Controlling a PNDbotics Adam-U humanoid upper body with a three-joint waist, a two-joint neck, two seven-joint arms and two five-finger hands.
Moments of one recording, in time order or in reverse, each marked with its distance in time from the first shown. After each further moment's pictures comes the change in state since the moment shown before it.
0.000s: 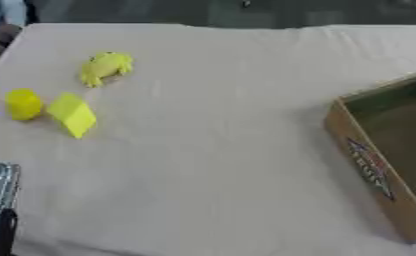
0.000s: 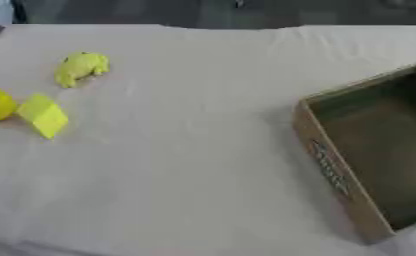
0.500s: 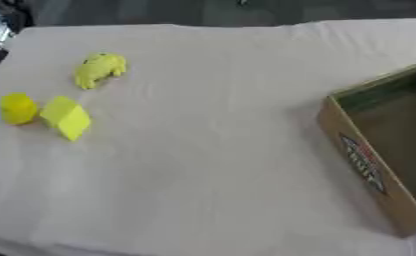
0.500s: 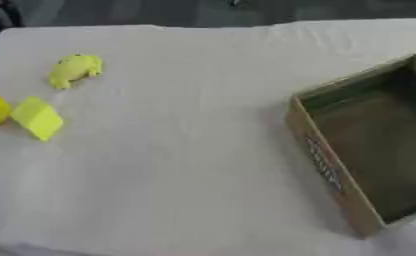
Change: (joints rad) left arm -0.256 0.411 -0.177 0.107 -0.177 0.287 -0.667; right arm 0.010 -0.011 0.001 0.000 0.023 0.003 0.007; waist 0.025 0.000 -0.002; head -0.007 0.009
